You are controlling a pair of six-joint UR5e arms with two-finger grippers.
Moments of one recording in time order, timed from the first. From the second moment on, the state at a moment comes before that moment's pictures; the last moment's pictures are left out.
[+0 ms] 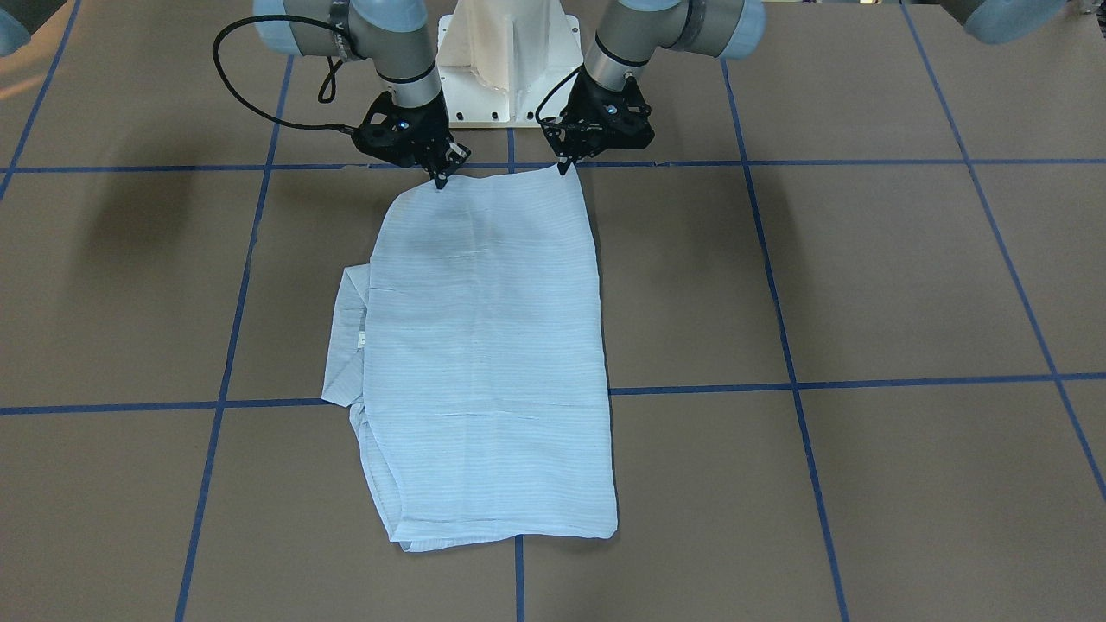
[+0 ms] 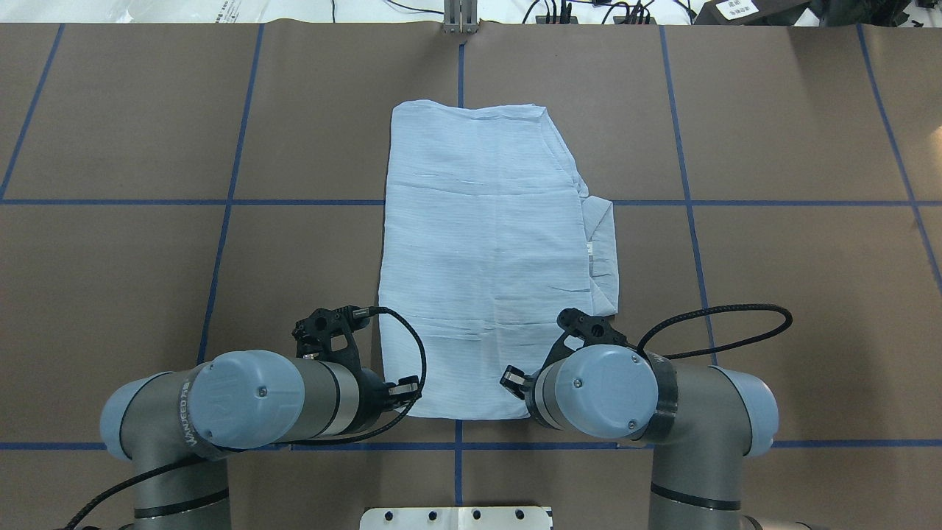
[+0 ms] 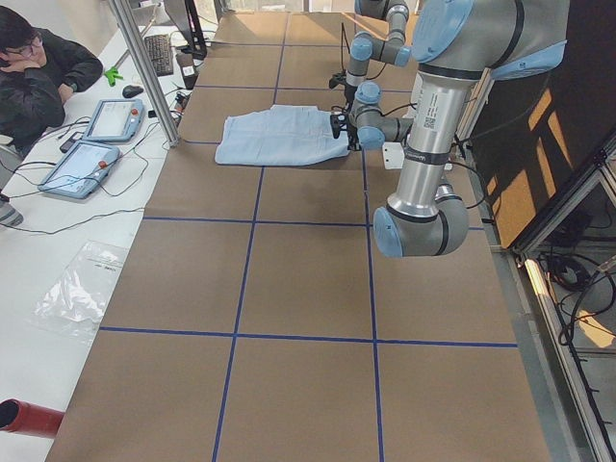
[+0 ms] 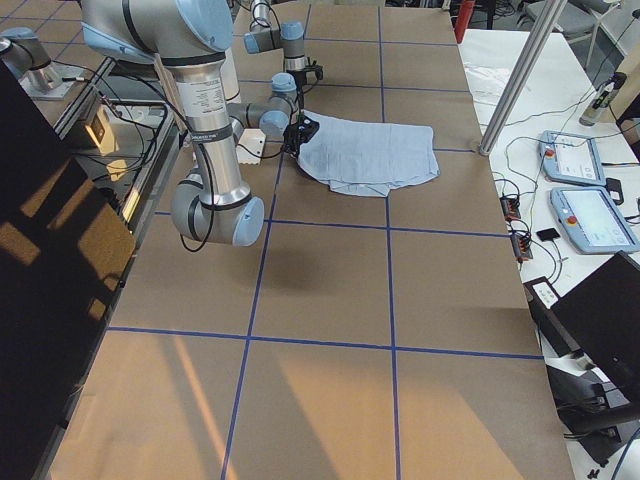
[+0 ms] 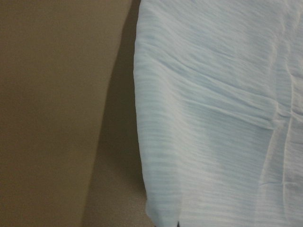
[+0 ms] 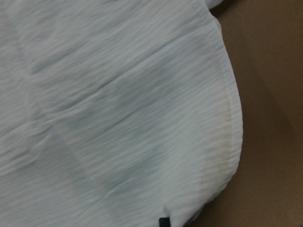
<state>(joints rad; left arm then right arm) -0.24 -1.97 -1.95 -1.90 -1.67 -1.66 0.24 -1.16 1.95 -1.50 1.67 1.92</state>
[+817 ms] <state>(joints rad) -0.23 -1.96 -2.20 -1.70 -1.81 -1.67 0.25 -1.23 2.18 -1.49 1.88 1.90</state>
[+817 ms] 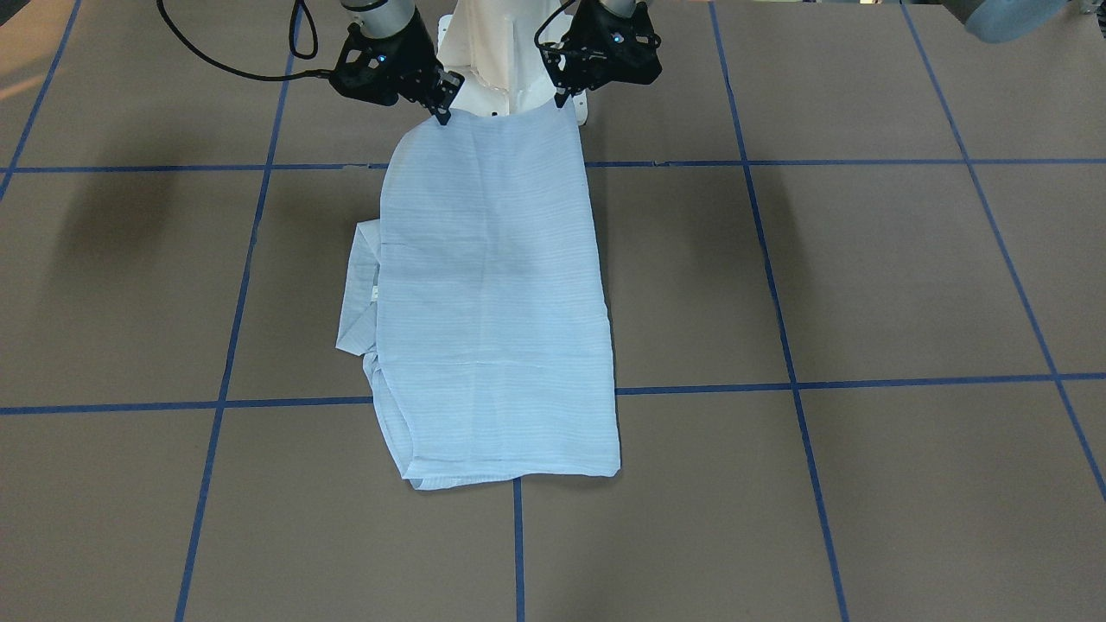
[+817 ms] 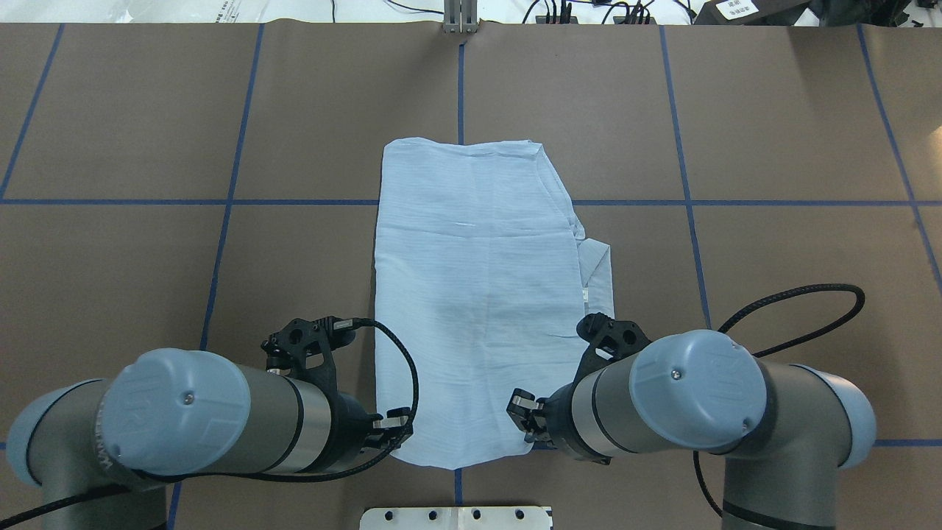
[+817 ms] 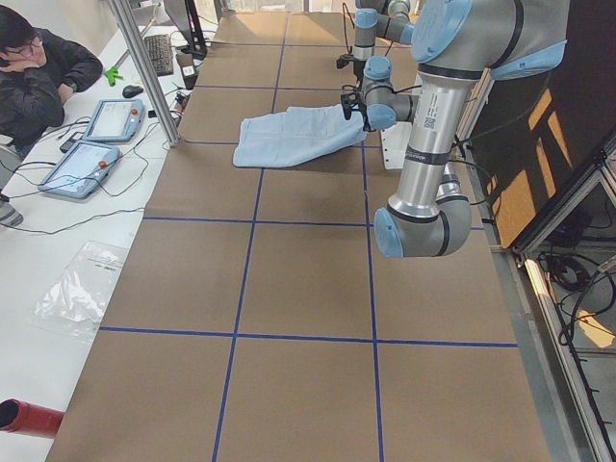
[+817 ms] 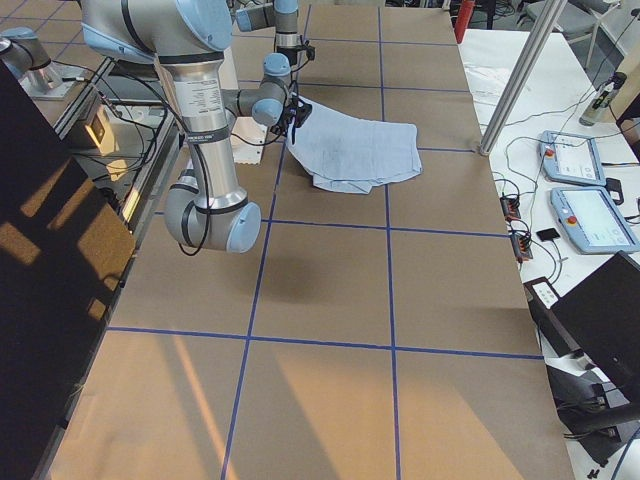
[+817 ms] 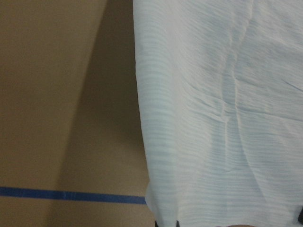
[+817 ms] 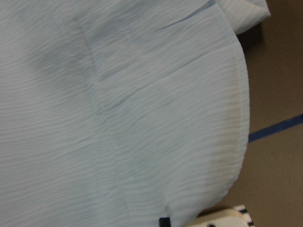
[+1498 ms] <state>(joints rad) -0.24 -1.97 -2.31 -1.59 -1.89 -1.72 0.35 -1.22 2.22 -1.50 2.02 1.87</state>
